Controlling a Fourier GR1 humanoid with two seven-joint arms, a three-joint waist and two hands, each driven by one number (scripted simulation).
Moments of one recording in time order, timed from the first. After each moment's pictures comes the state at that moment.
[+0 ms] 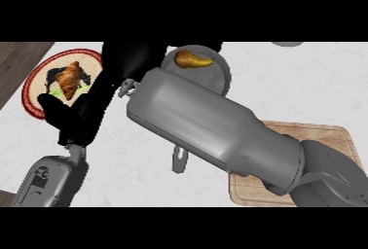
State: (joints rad) left arm -0.30 0.24 -0.15 -1.53 0.22 0.15 0.23; right arm -1.48 -0.02 0.80 -0.85 0.65 0.03 1.17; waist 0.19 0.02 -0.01
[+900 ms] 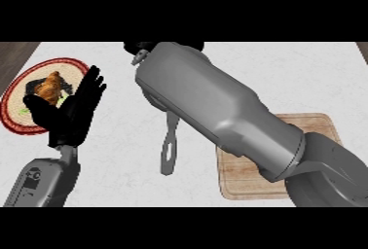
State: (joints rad) left arm -0.28 0.25 -0.09 -1.50 0.21 0.18 0.21; right arm -1.57 -0.01 0.75 -0.61 0.71 -0.16 1.17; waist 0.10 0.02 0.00
